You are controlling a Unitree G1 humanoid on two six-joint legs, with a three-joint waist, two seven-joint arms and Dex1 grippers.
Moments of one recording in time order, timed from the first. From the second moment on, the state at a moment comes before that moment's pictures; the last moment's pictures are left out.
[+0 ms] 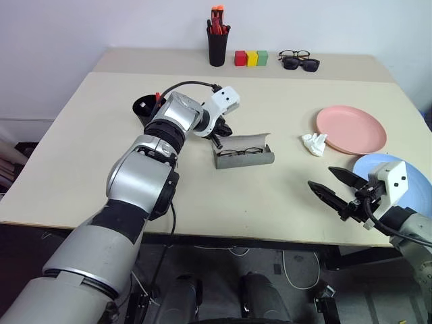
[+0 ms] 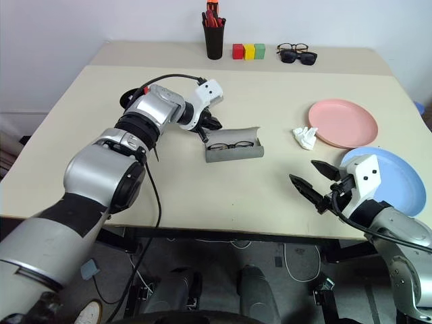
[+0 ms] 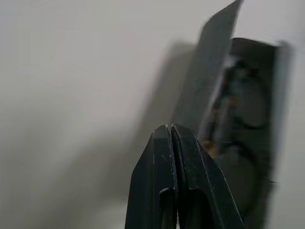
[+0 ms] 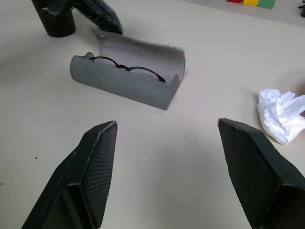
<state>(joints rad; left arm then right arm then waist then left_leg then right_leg) -1.47 0.12 -0.17 1.33 0.22 0.35 -1.05 0.16 -0.64 -0.48 -0.54 0.59 0.59 0.67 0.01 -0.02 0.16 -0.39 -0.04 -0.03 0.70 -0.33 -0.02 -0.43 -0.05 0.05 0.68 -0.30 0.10</state>
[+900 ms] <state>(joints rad) -0.75 0.19 -0.23 0.07 -0.13 0.45 -1.15 0.16 -0.61 -0.53 -0.20 0.34 0.44 0.45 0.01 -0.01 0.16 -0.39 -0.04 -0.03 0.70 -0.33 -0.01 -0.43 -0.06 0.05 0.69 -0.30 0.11</state>
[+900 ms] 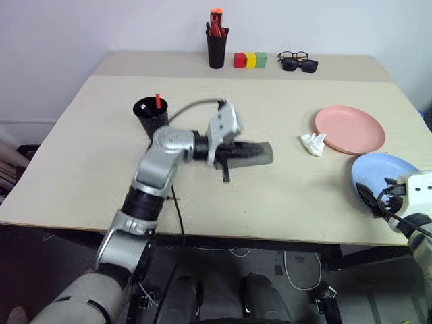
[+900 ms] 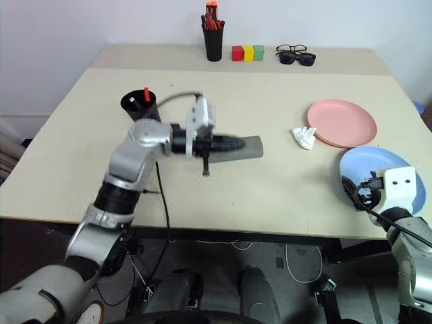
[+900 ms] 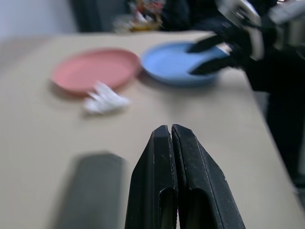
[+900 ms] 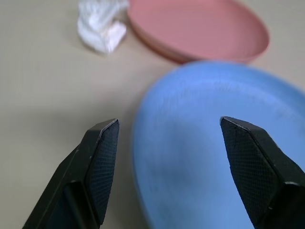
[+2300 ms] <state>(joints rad) -0.64 0.35 -0.32 -0.10 -0.21 0.52 -0.99 -0.46 -0.70 -0.20 0.52 0.00 -0.06 0.38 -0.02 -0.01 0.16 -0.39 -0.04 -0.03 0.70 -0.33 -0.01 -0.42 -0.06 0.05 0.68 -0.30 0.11</state>
